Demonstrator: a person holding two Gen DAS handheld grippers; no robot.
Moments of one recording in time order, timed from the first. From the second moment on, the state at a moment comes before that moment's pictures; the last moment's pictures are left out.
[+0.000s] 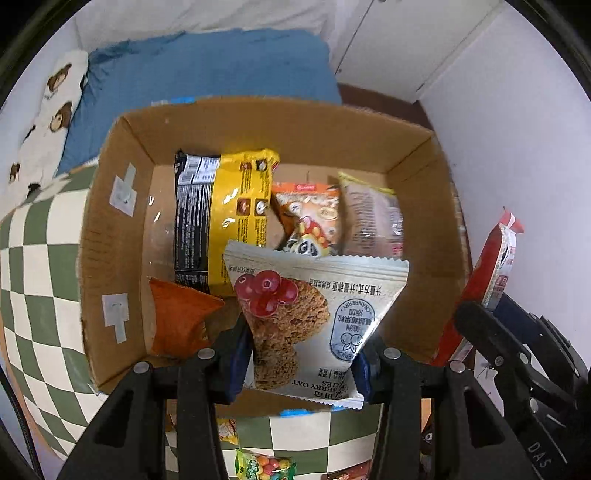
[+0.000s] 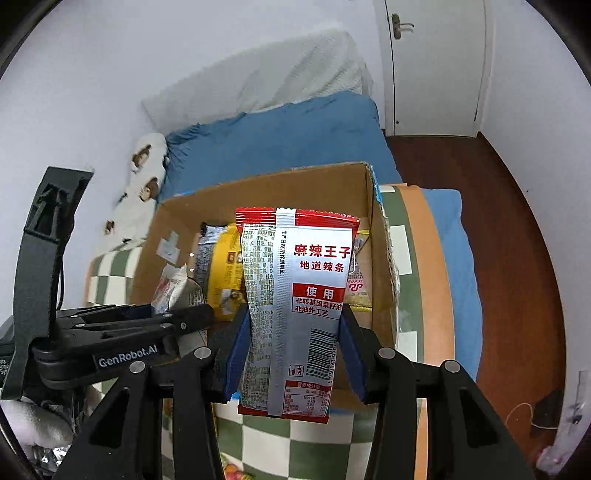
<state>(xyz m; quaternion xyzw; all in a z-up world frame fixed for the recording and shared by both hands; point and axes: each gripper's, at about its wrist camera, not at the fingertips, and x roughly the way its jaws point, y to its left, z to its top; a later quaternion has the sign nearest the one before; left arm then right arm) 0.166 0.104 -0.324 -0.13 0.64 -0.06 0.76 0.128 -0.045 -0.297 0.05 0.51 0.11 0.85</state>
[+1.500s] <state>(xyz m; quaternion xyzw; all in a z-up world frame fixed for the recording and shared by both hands) 0.096 0.150 -0.288 -0.03 0.48 0.03 0.87 0.107 -0.041 -0.329 0.01 0.52 0.07 0.85</state>
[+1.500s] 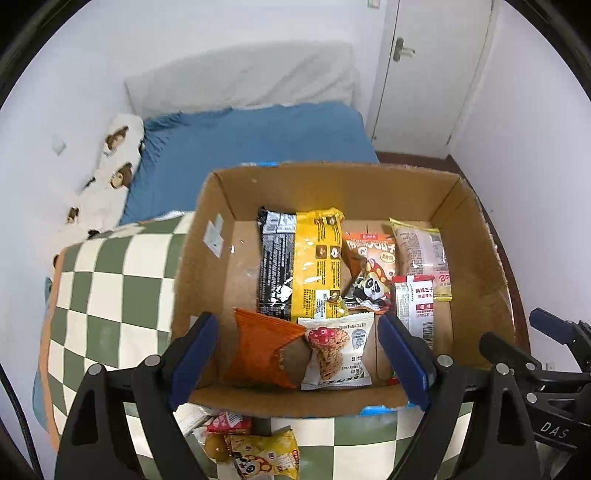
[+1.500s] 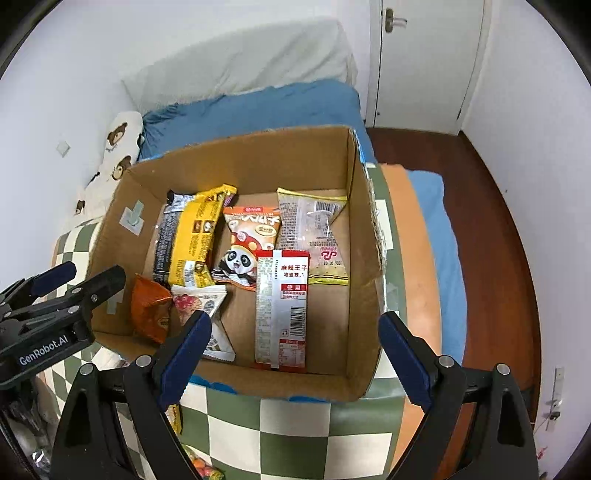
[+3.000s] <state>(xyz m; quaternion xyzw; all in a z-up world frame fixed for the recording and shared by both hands) -0.065 0.334 -0.415 -0.02 0.58 0.12 0.81 -0.019 0.075 -0.540 0.48 0.64 0.04 0.60</state>
